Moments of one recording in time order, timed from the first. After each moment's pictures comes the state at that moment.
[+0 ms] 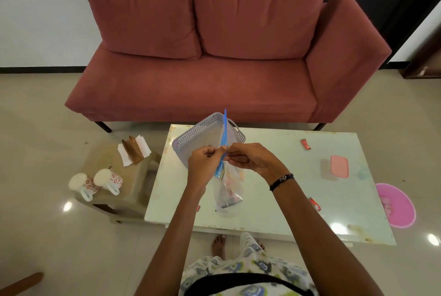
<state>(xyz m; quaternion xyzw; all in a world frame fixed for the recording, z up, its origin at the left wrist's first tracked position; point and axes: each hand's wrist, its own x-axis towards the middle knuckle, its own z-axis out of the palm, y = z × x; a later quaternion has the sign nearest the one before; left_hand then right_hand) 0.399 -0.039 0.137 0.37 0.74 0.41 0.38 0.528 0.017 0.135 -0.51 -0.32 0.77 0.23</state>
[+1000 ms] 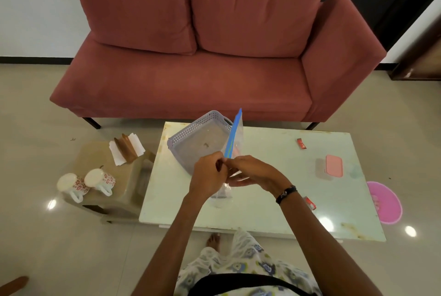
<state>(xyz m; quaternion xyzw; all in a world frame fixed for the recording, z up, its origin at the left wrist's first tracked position) 0.382 -0.043 0.115 0.60 0.69 0.28 0.29 0.512 0.001 0.129 -0.55 -0.48 0.68 0.05</state>
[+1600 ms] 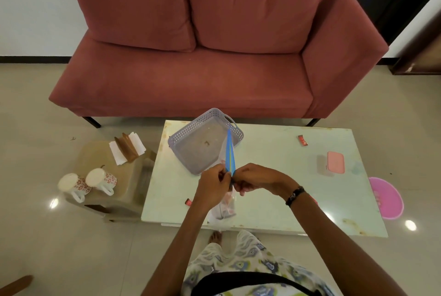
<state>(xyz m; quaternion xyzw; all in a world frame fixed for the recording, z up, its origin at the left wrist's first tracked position) 0.387 -0.061 0.101 0.52 0.70 0.25 0.42 0.524 -0.005 0.118 -0.49 -0.56 0.66 -0.03</state>
